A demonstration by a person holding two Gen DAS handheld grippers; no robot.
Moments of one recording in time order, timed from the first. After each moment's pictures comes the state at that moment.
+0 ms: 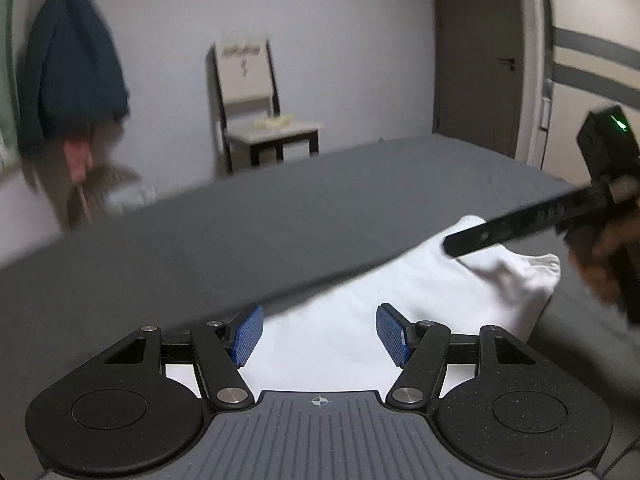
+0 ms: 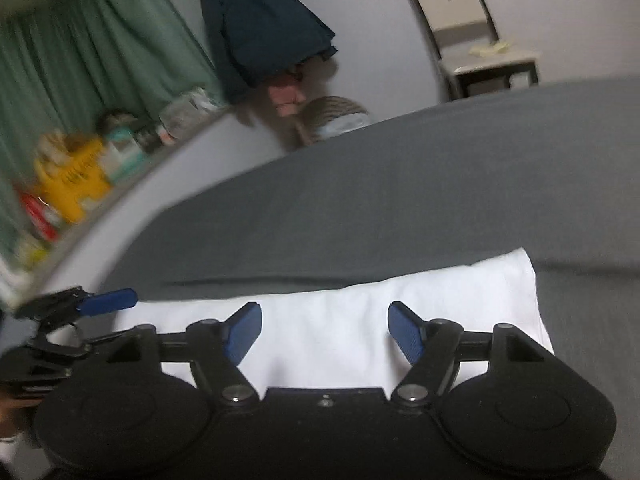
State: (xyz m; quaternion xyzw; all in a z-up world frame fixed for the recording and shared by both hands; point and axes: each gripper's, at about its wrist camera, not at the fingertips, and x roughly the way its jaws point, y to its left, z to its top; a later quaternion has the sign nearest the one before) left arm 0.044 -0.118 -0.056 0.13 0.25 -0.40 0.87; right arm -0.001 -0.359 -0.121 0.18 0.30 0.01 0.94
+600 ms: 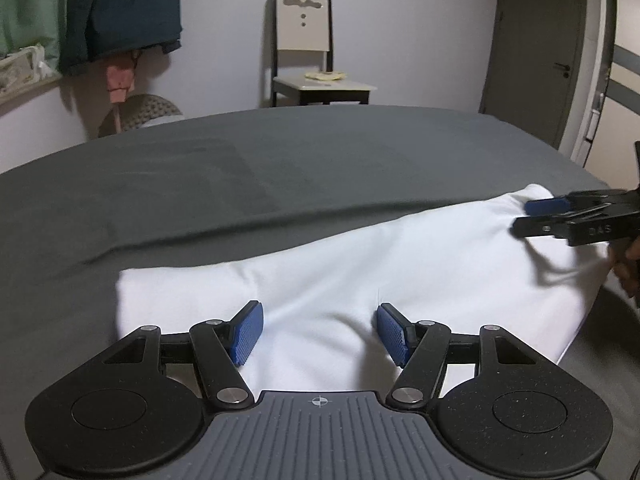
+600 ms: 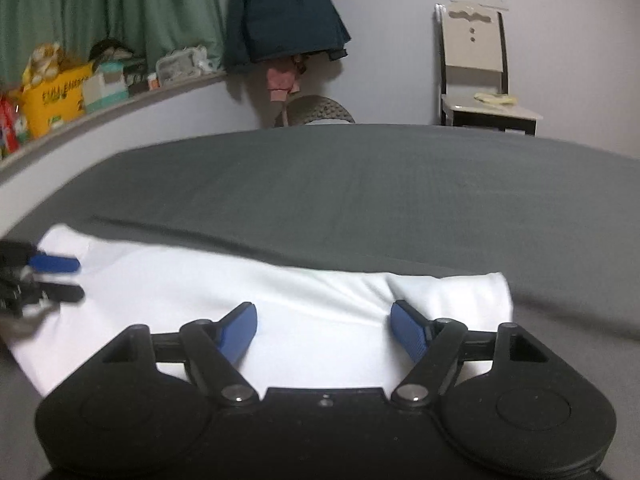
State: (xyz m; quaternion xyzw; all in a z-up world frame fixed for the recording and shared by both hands) left arm 0.084 -0.064 -0.128 0.10 0.31 -0.34 0.88; right arm 0.002 -0.356 -0.155 0.04 0.31 -0.02 0.95
